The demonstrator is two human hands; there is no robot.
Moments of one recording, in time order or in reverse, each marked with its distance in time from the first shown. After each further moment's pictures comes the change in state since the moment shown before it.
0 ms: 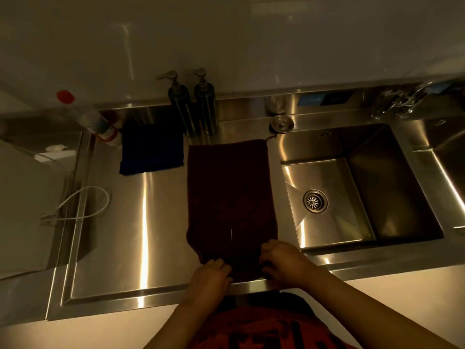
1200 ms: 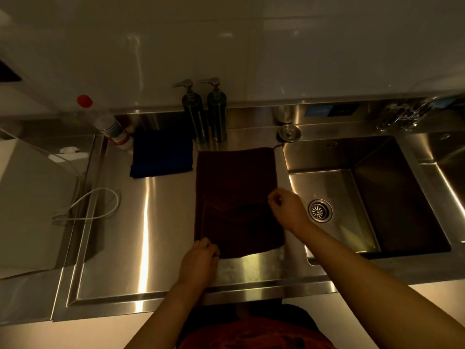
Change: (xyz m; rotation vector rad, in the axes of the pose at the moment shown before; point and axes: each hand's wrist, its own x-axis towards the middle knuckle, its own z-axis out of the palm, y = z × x) left_hand 0.030 -0.048 -0.030 -0.082 0.179 -0.123; right_hand 0.084 0.034 -0.069 0.527 0.636 0.445
